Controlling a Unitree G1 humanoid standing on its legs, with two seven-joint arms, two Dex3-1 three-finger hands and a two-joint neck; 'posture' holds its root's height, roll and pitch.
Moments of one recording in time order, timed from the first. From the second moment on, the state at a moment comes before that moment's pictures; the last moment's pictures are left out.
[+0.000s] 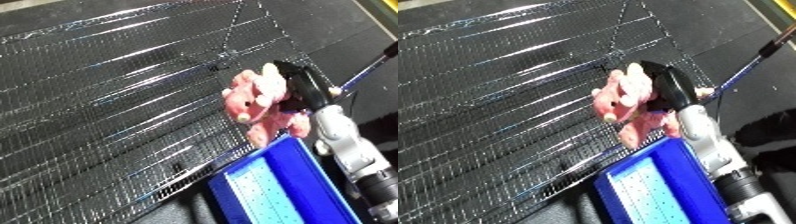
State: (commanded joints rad) left arm 0.13 0.47 0.02 -0.01 -0.40 -0.12 0.14; right arm -0.24 -0.94 -0.24 0.33 -0.03 -0.04 -0.18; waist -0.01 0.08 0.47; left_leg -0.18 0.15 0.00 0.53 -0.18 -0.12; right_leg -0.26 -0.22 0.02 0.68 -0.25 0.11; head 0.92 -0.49
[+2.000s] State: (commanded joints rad) left arm 0.16 0.40 0.07 -0.01 -0.35 -0.12 0.16; right arm 0.04 -0.47 -0.59 0.32 0.44 -0.24 -0.27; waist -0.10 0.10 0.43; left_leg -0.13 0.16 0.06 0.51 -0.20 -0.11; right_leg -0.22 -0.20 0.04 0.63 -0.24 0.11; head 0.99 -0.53
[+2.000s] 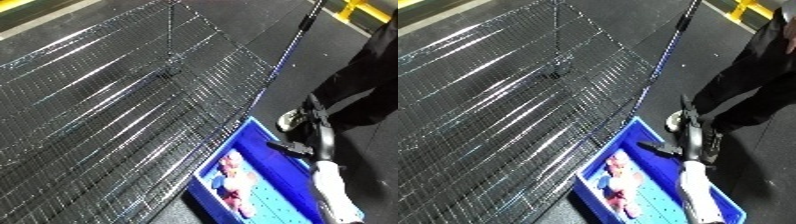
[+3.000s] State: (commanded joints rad) left arm 0.14 0.41 0.06 -0.02 -0.35 -0.10 0.18; right arm -0.06 -0.45 -0.22 0.06 0.36 -0.16 -0.12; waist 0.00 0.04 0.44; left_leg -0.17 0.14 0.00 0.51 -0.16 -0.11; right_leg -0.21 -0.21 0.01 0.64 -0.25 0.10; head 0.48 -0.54
